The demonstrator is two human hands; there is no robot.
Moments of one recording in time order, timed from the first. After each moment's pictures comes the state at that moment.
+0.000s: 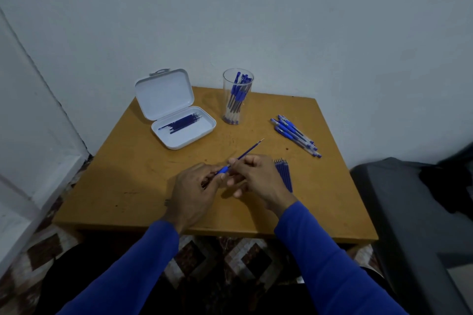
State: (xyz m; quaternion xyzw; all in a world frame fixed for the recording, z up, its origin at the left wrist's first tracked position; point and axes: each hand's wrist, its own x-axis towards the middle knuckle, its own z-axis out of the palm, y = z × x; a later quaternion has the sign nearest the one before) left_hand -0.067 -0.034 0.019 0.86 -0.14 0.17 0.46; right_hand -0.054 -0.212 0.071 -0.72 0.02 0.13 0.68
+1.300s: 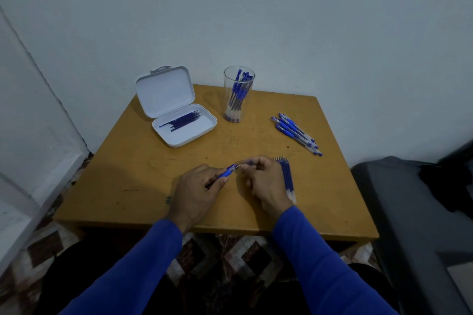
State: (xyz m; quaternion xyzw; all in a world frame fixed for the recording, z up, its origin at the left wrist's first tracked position) left_hand -0.065 -0.036 0.008 0.88 -0.13 0.14 0.43; right_hand -0.049 -0.215 0.041 -0.79 0.12 -0.01 0.61
